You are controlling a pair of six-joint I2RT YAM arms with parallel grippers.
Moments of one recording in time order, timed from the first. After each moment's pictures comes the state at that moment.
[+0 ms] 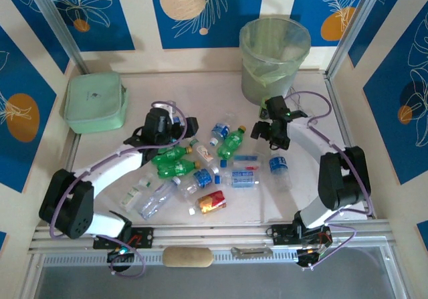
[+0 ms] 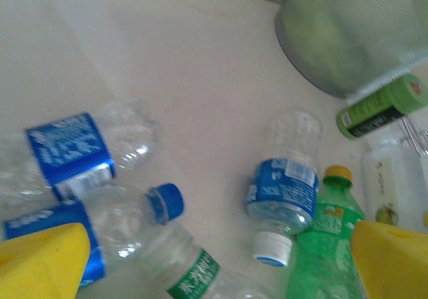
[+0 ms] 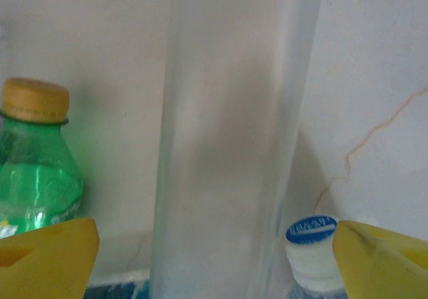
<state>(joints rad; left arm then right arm) -0.51 1.40 0.84 0.01 0.03 -0.54 0.27 1.59 1.10 -0.74 0.04 0.61</state>
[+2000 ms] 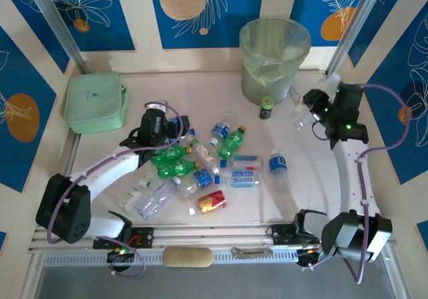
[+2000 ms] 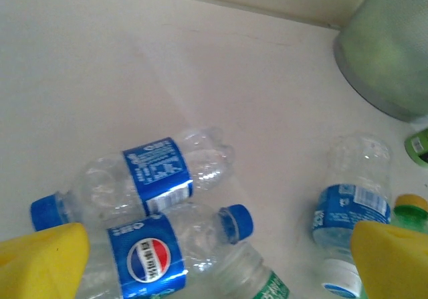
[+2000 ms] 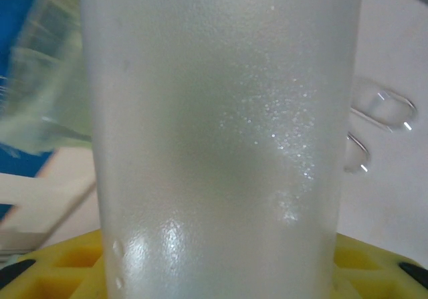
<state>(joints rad) -0.46 1.34 0.80 -0.01 -0.15 -0.47 -0.18 1.15 1.14 -0.51 -0.21 0.69</state>
